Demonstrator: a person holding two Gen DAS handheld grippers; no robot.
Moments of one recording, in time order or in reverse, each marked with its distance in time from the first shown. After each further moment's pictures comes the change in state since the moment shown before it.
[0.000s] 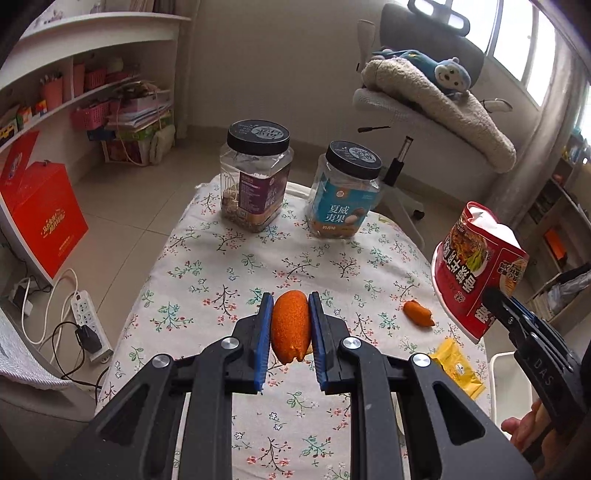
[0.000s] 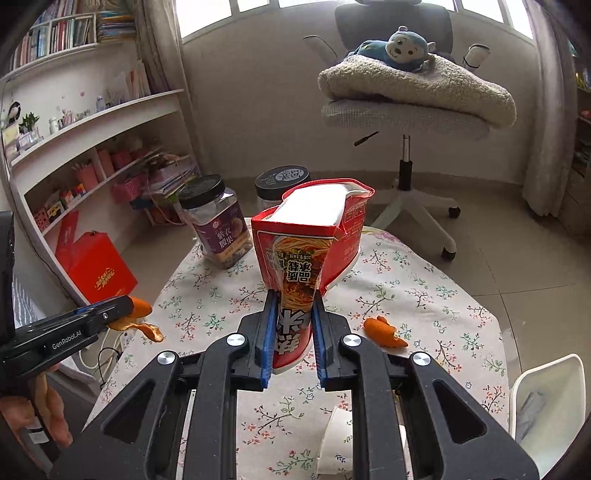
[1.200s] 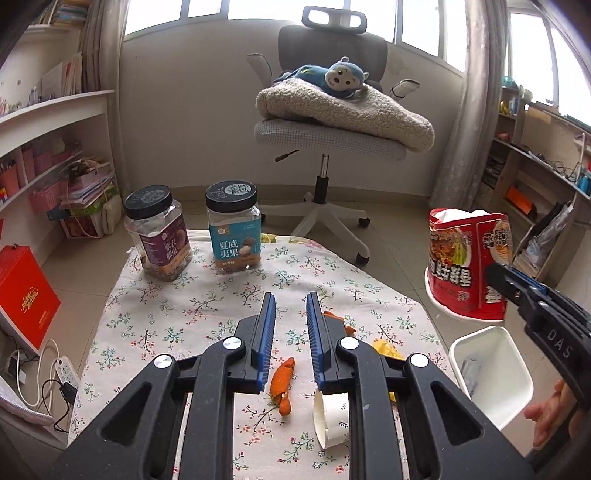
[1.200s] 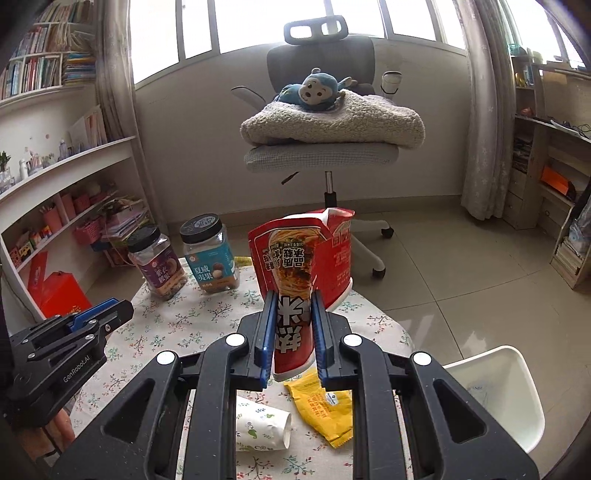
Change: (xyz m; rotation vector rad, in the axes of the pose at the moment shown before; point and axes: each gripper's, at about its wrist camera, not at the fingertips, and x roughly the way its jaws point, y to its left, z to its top) left arm -0.027 -0.135 -0.022 0.230 -0.126 -0.096; right arm -0.095 -0.098 -0.004 0.103 -0.136 -0.171
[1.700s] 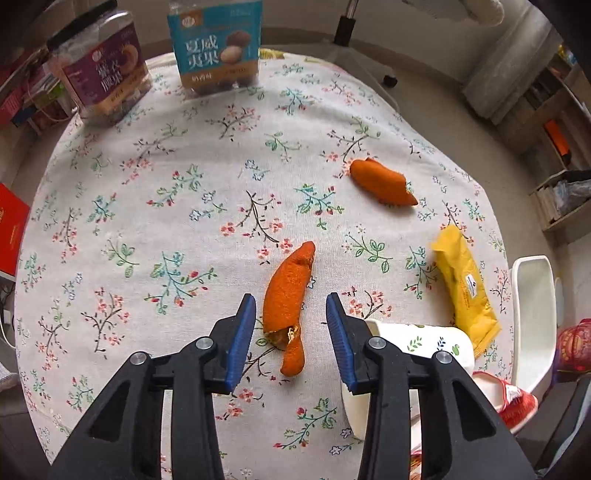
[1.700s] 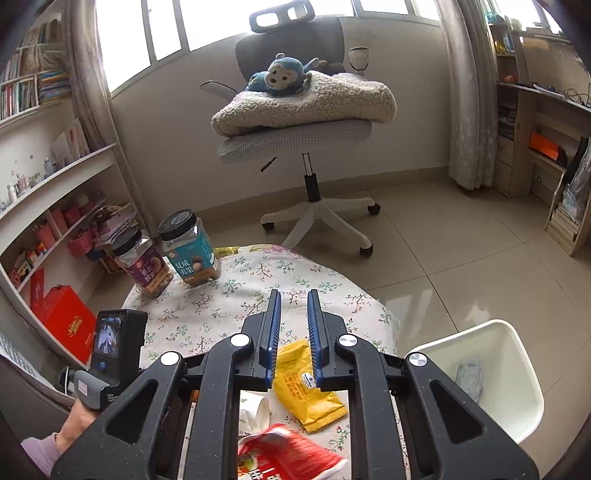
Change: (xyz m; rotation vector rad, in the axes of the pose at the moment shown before) left arm 0.166 0.018 -0.076 -0.065 0.594 -0.010; right arm 0.010 -0.047 -0.008 0.099 0.093 -0.003
